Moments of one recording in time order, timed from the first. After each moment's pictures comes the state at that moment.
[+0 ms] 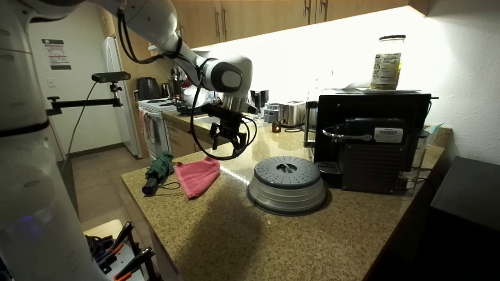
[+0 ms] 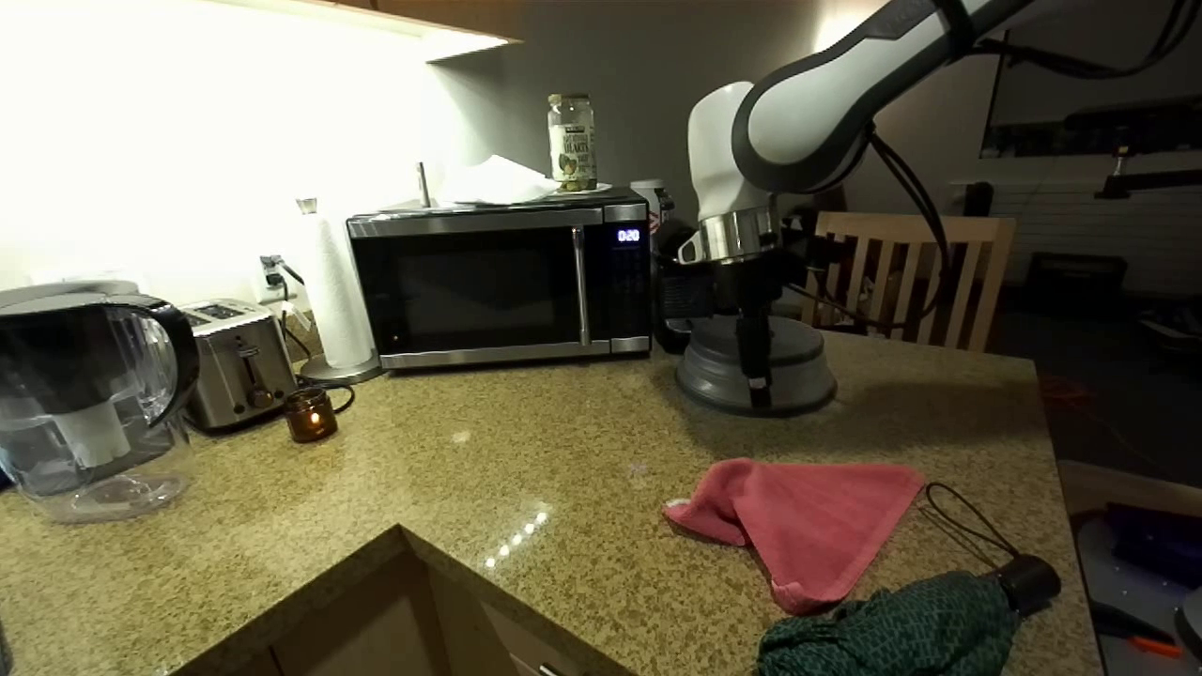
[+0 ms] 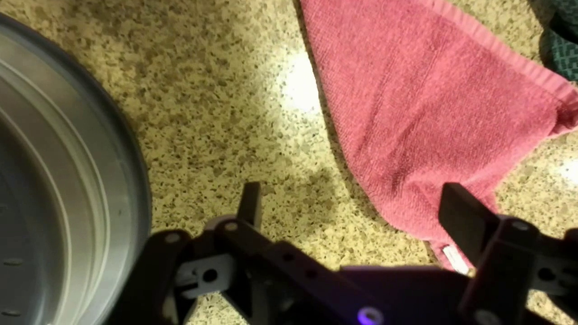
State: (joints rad) arm 0.06 0.10 0.07 -2.12 0.14 1.99 -0.24
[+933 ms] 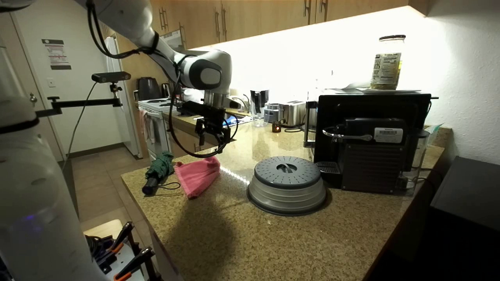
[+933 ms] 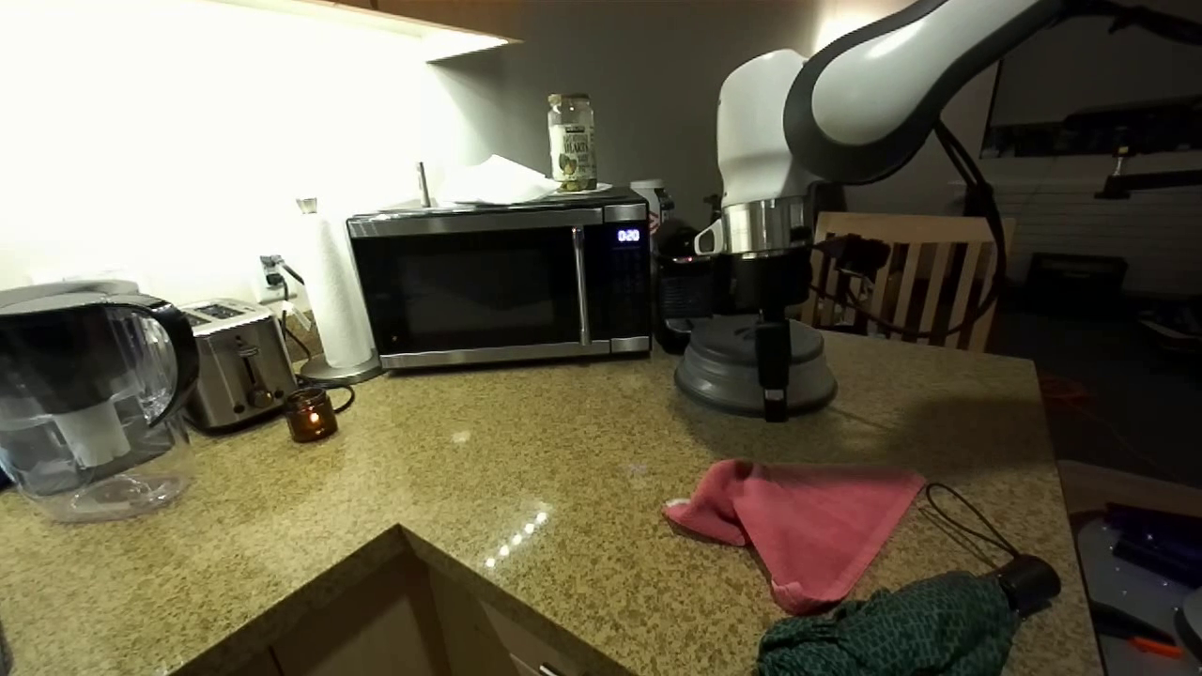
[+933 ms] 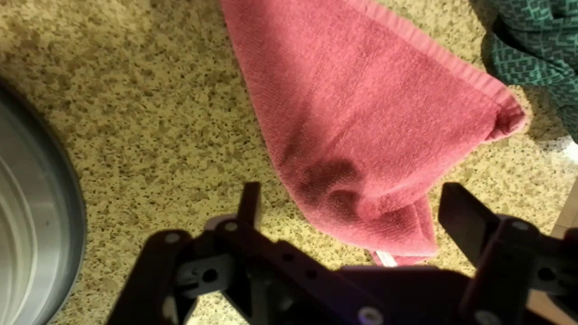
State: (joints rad) arm 0.11 -0.04 0.11 -2.26 0.18 2.09 -0.15
